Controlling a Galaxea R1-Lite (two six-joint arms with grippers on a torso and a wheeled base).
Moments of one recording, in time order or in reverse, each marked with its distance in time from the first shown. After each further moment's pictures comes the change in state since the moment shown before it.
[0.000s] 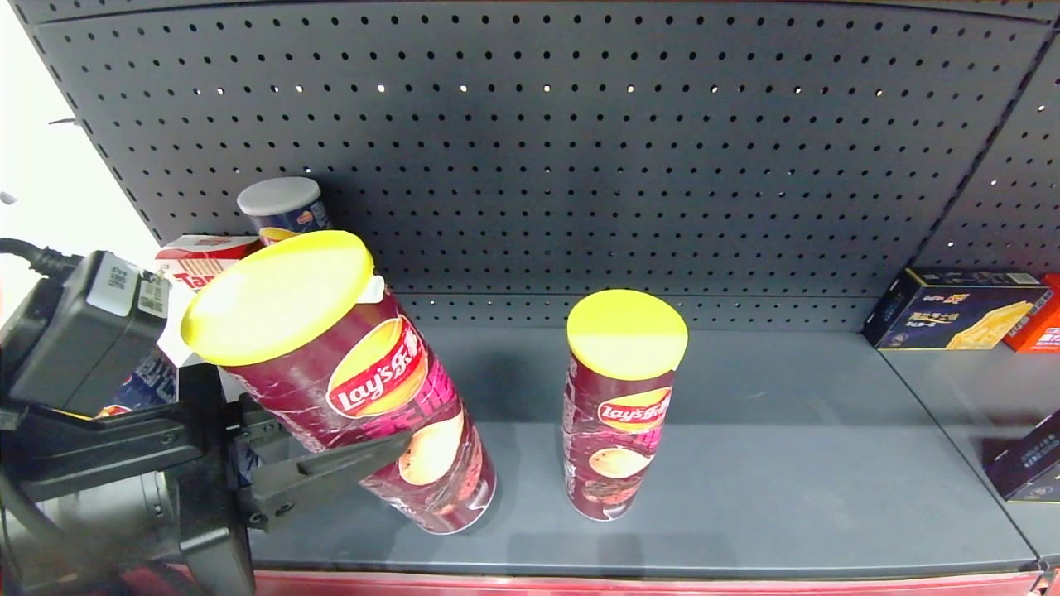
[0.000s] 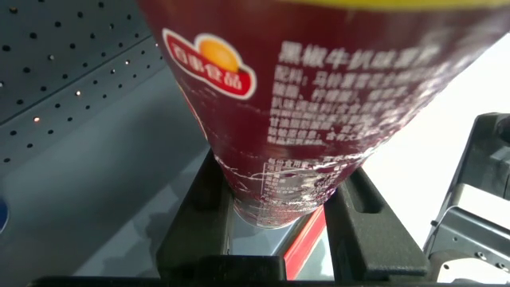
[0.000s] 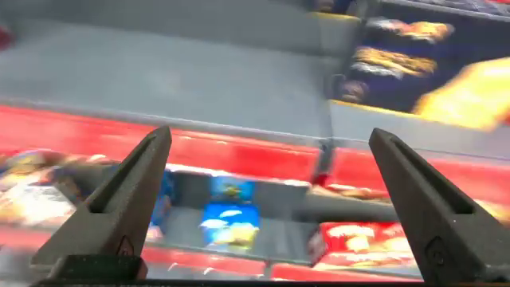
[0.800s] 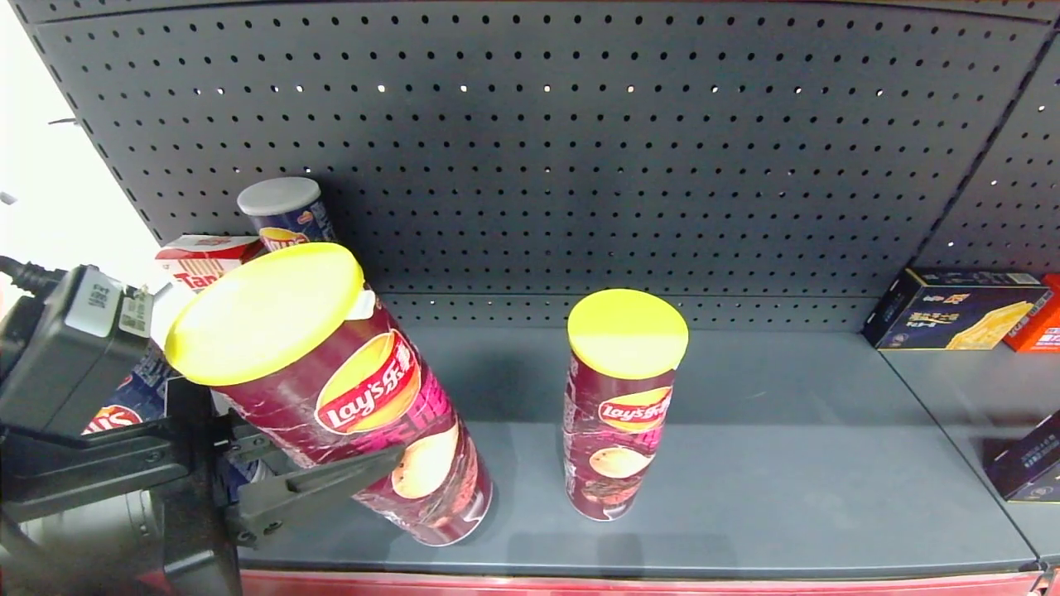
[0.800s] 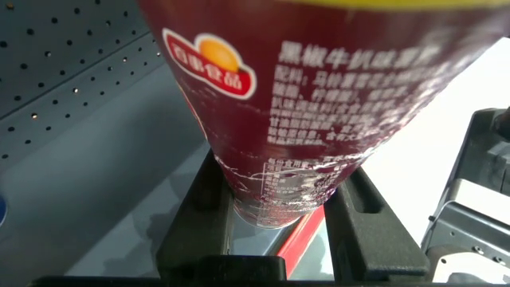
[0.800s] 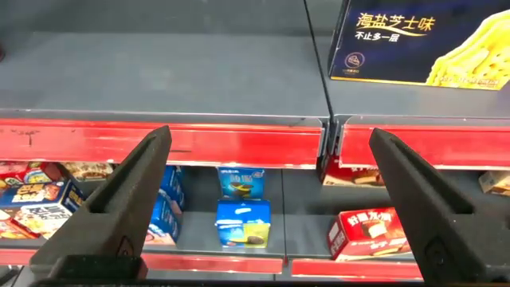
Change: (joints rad) left arm -0.004 -0.023 0.024 0.000 0.000 0.005; right arm -0.016 -0.068 0.066 -0.005 0.001 0.105
